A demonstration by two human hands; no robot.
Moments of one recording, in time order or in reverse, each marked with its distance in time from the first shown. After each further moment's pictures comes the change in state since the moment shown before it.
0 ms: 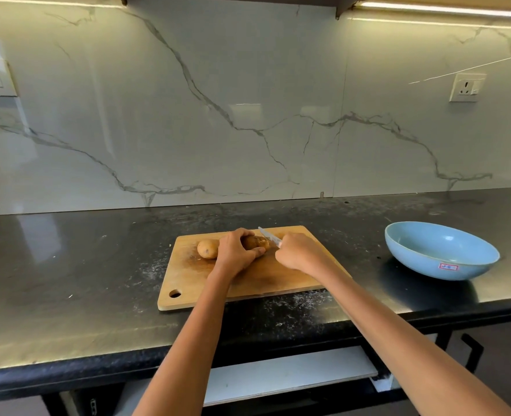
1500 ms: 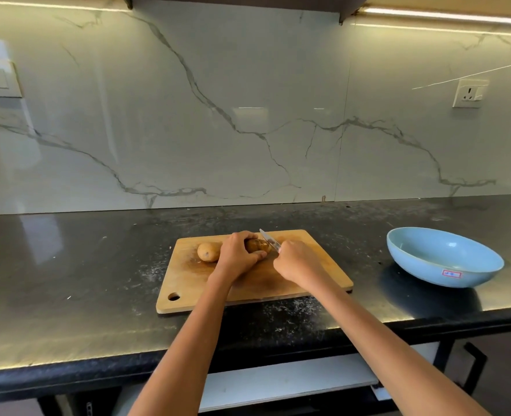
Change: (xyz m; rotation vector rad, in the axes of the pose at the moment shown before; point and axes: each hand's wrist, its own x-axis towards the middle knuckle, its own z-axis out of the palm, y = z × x) left_hand 0.006 -0.002 0.004 0.060 0.007 0.063; right_hand 0.005 0.005 0.019 0.015 0.107 -0.007
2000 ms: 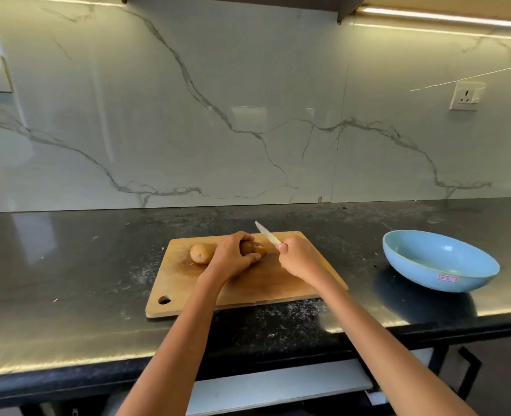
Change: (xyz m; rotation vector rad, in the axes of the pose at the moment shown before) left_hand 0.000 0.002 -0.006 -0.005 -0.092 0.057; right_hand 0.029 0.025 0.006 0.154 0.076 -0.060
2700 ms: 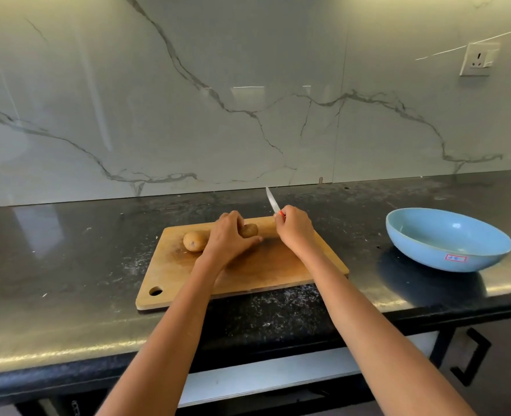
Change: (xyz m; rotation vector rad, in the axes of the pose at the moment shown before) left_hand 0.013 0.002 0.007 0.120 0.086 -0.031; right_hand 0.045 0.017 0.022 0.141 0.253 0.010
